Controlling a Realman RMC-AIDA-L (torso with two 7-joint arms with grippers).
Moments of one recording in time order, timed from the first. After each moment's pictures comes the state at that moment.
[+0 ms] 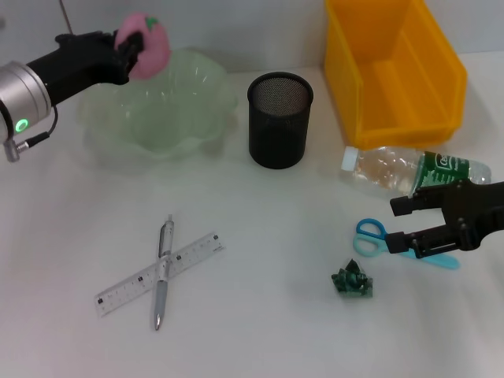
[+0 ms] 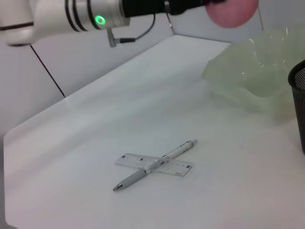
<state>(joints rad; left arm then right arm) -0.57 -2.07 1.21 0.75 1.39 0.73 -1.38 0.52 1.95 -0.65 -0.78 -2.19 -1.78 1.61</state>
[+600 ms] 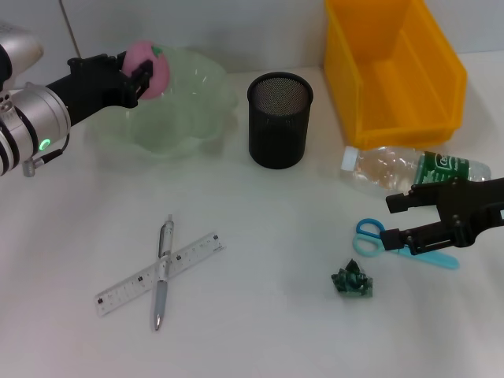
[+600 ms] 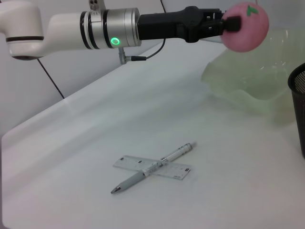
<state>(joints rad) -0.65 -2.08 1.22 0.56 1.26 0.65 -1.15 0.53 1.96 -0.65 -0.77 -2.19 -1.77 1.61</state>
